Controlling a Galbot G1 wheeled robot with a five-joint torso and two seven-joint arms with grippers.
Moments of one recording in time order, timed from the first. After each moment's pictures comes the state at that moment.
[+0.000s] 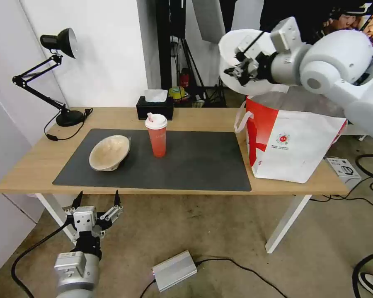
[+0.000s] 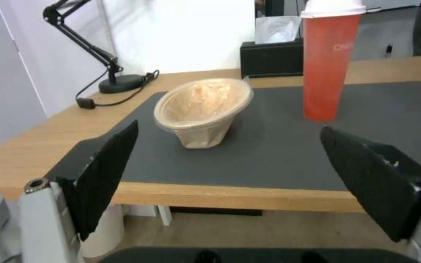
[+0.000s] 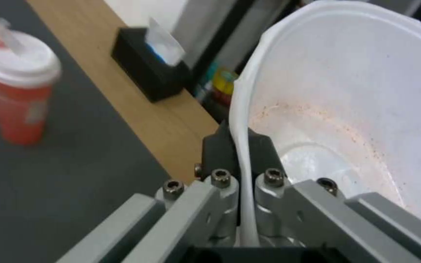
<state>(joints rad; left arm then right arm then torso) 1.77 -1.55 -0.60 -2.38 0.06 0.13 -0.09 0.44 0.59 -0.67 1.74 0.96 -0.72 -0.12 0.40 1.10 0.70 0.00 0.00</state>
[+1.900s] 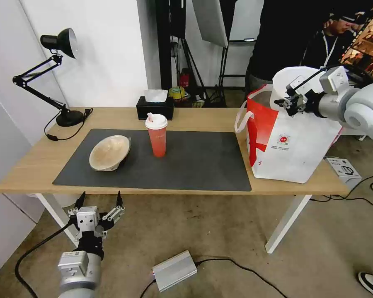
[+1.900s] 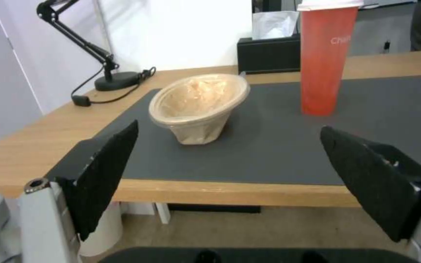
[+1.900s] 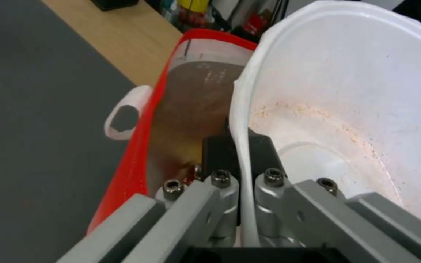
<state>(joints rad) 1.76 -1.54 -0.59 -2.36 0.06 0.14 -0.09 -0.01 0.41 -0.32 1.77 0.80 -0.72 -0.20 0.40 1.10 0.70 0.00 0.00</state>
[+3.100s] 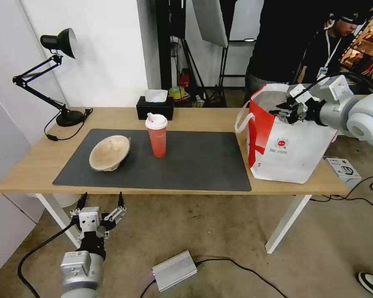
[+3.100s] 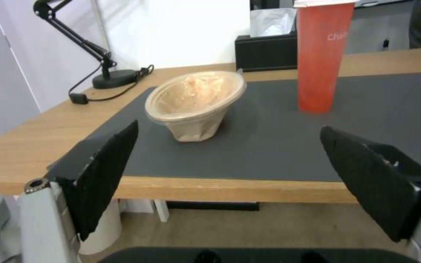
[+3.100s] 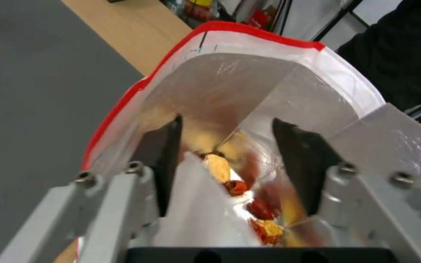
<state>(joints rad) 1.76 -1.55 -0.58 -2.36 0.08 0.14 -0.09 -0.09 0.38 -0.26 1.81 0.80 -0.72 -0.20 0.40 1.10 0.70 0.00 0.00</state>
